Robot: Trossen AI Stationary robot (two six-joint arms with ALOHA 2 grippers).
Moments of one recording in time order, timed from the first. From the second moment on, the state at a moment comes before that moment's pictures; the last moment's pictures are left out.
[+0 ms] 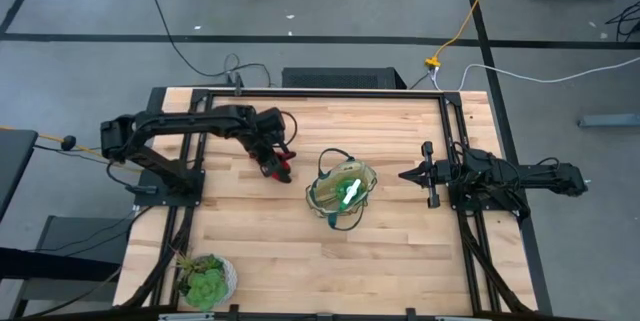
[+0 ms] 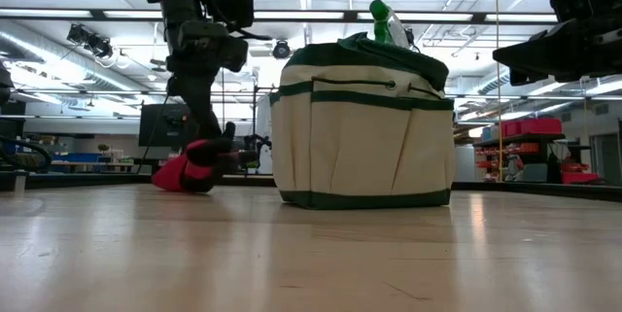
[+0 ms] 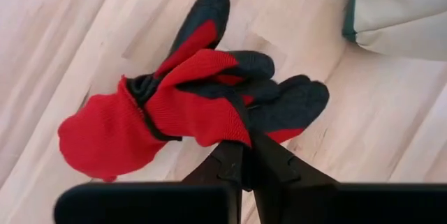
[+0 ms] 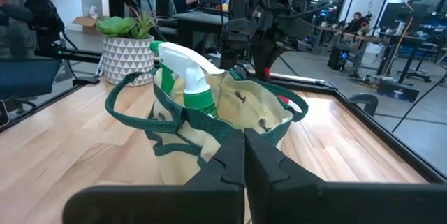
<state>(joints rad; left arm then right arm) 0.31 1.44 1.03 -0.85 0.13 -0.25 -0.01 0.07 0.02 0.02 -0.07 -0.14</state>
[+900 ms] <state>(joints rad) 0.29 1.43 1.14 -0.81 0.12 0.16 -0.01 0.07 0.02 0.02 -0.07 -0.14</state>
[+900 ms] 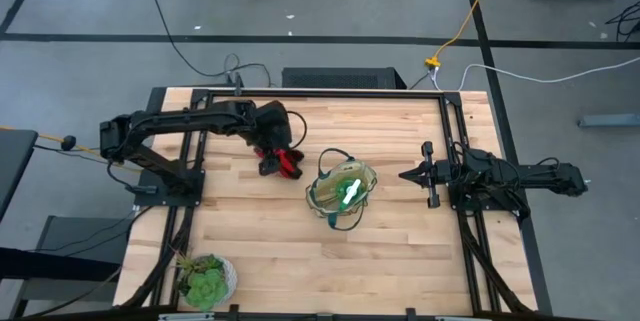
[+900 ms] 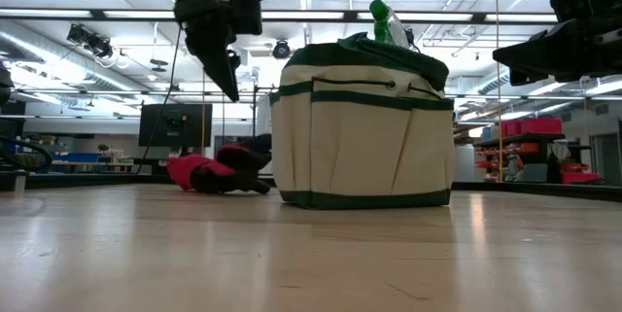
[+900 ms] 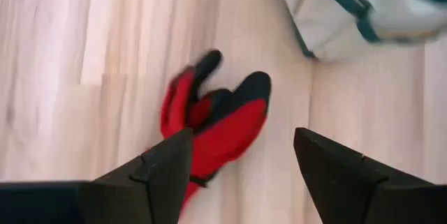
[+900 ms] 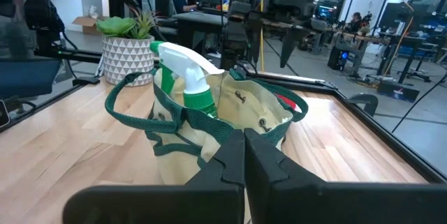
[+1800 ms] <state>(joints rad) 0.31 1.63 1.14 -0.60 0.22 0.69 -0.01 0.07 0.02 0.02 -0.07 -0.14</state>
